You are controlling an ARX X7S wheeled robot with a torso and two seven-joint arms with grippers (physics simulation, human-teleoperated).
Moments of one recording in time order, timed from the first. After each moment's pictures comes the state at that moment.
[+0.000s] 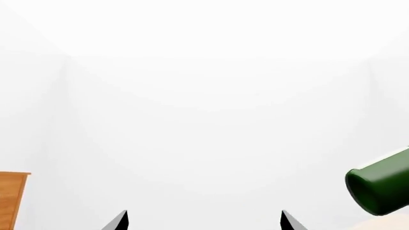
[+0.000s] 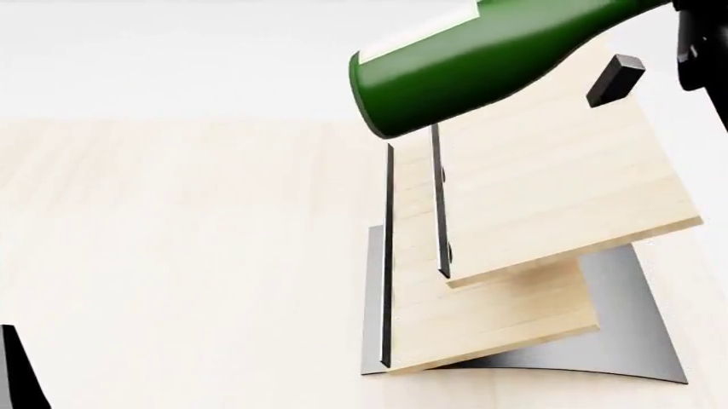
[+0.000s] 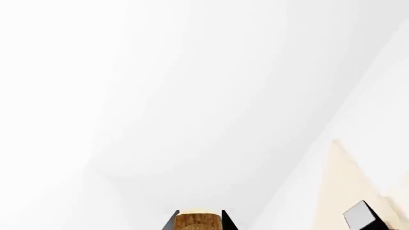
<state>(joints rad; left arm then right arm) 0.18 -0.43 0.31 0.65 -0.05 0.26 -0.58 1.22 0.80 -0.71 0.26 2.19 -0.07 0.32</state>
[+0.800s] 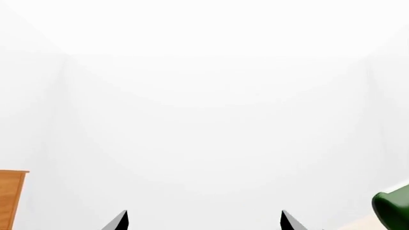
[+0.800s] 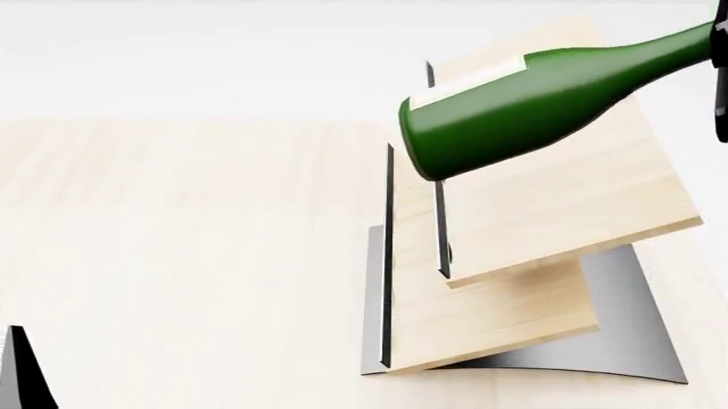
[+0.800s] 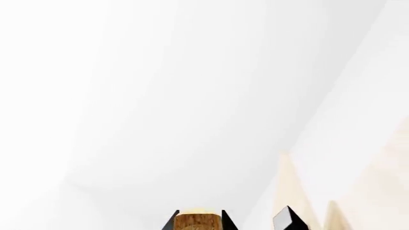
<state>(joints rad) 0.17 -0.43 0.32 0.63 -0.05 0.26 -0.58 1.12 0.86 -0.69 0.27 2.19 -0.09 0.28</state>
